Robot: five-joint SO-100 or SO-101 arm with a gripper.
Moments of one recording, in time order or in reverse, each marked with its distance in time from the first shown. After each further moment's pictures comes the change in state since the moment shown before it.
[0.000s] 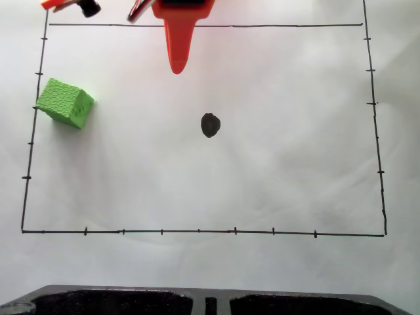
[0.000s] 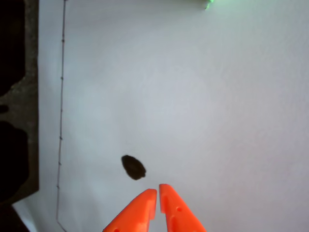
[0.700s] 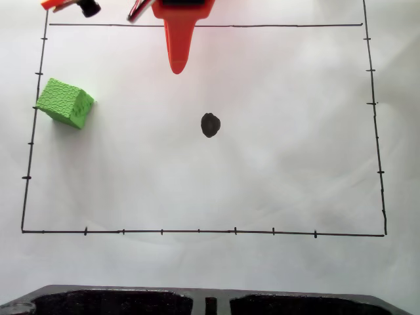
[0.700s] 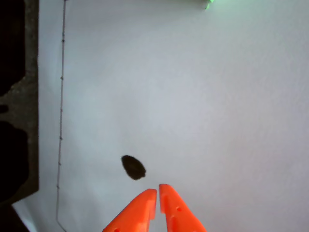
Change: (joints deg) arm 0.0 0.0 0.0 0.0 -0.1
